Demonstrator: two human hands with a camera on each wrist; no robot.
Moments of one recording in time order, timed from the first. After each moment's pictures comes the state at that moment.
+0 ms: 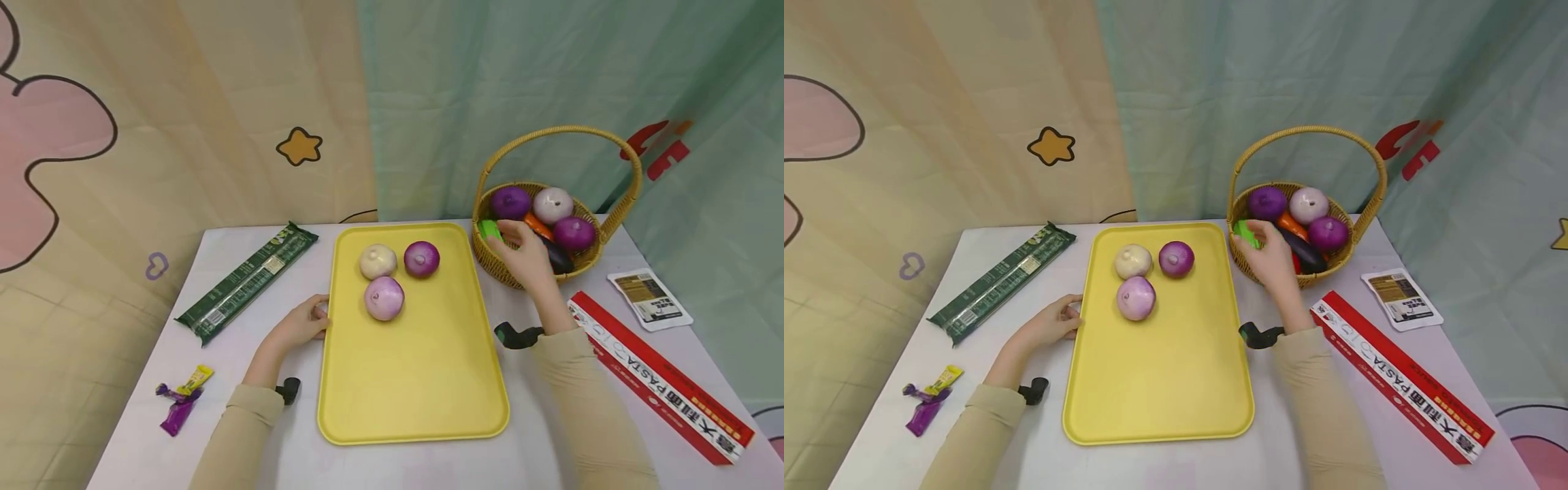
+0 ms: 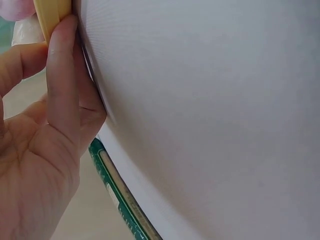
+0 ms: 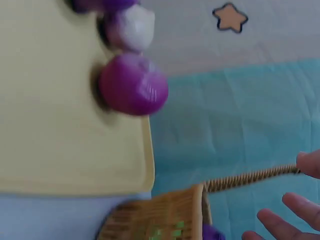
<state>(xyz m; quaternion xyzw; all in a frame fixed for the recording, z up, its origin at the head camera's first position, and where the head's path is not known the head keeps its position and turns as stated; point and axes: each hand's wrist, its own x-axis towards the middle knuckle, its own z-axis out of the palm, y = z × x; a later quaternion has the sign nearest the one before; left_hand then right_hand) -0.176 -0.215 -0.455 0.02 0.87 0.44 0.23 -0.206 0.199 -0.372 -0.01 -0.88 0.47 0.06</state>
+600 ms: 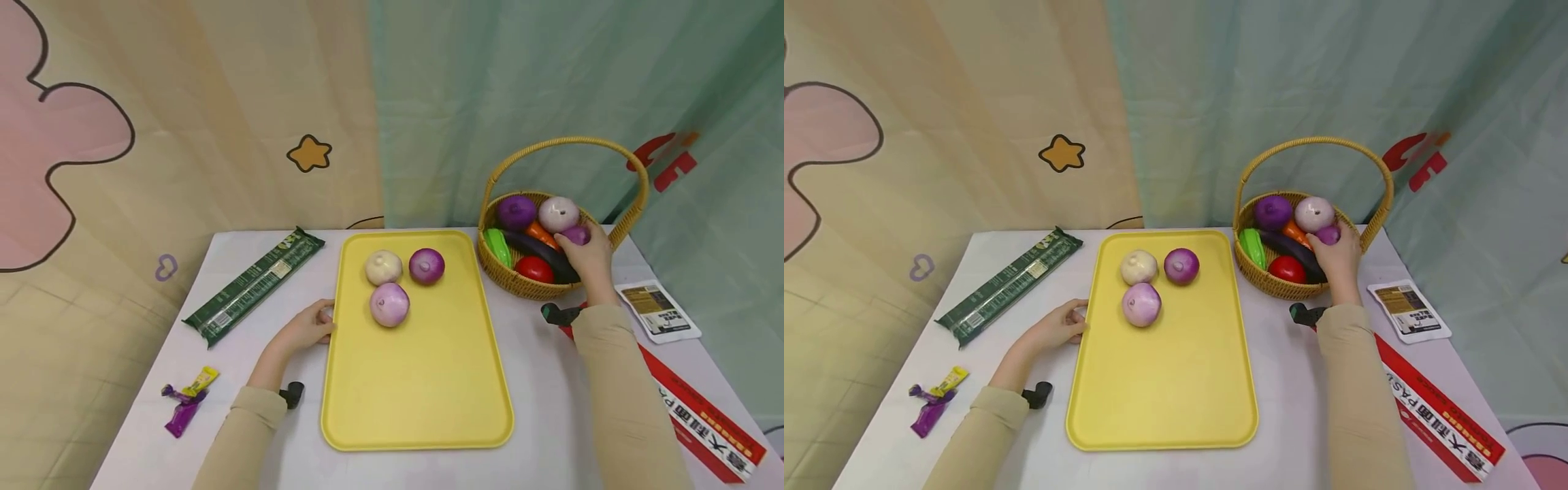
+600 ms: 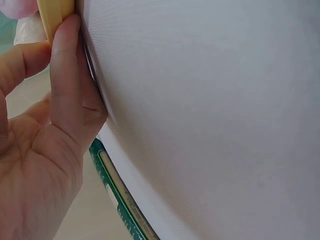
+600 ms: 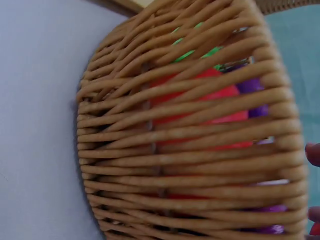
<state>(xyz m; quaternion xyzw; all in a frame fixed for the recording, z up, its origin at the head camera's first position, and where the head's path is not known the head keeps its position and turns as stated) -0.174 -0.215 -0.456 0.02 0.86 0.46 0.23 -0.245 0.298 -0.395 -0.16 -0.90 0.40 0.11</state>
